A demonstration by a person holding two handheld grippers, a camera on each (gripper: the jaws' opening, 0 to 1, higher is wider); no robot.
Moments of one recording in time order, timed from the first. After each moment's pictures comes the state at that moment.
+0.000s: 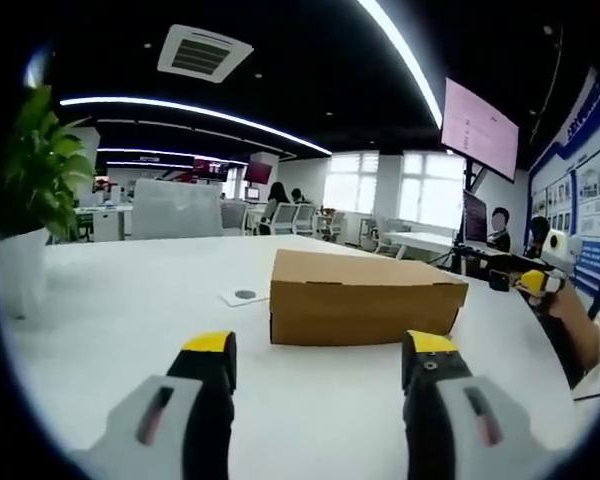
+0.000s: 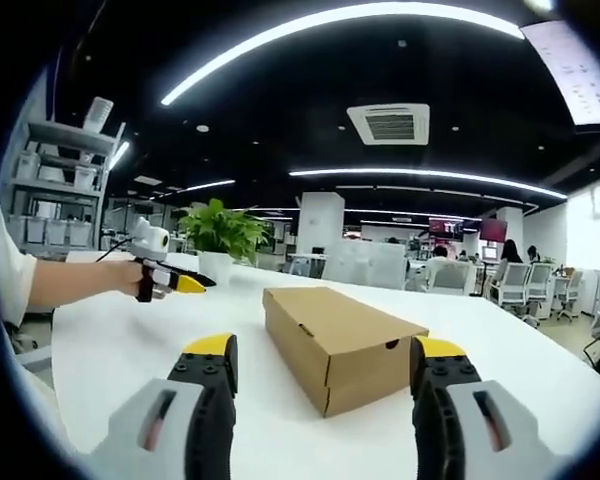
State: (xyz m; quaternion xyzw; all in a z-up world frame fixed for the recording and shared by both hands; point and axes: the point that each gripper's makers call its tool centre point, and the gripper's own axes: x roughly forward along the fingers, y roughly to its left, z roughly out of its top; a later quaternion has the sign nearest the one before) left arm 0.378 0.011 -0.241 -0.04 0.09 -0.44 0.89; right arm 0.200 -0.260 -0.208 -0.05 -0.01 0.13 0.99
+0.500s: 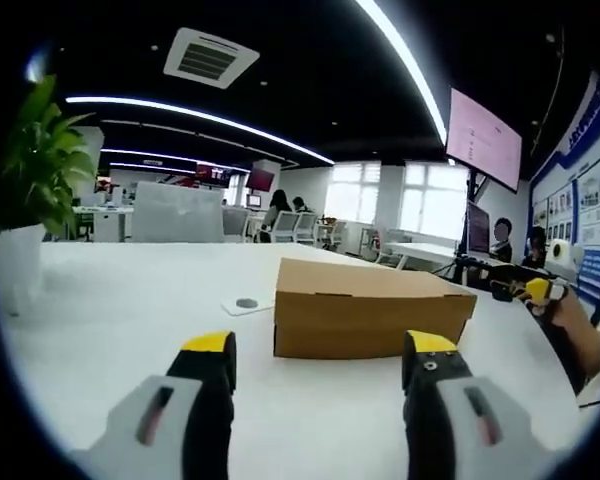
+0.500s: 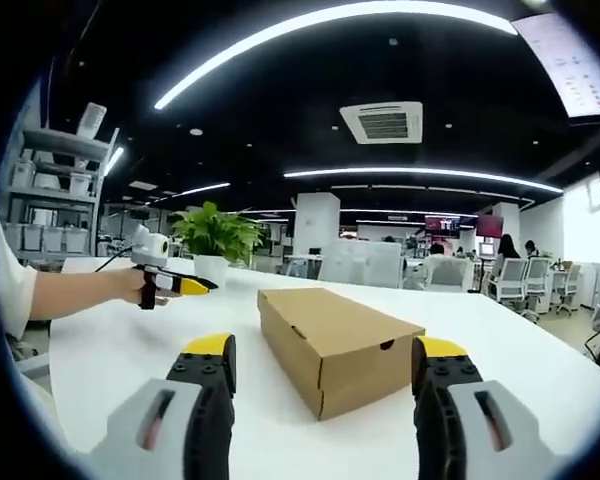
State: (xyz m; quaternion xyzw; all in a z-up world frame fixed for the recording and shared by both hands) left arm 0.396 0.003 -0.243 -0.05 0.08 -0.44 0.89; right arm 0.206 -0.266 -0.207 -0.04 -0.01 0.13 0.99
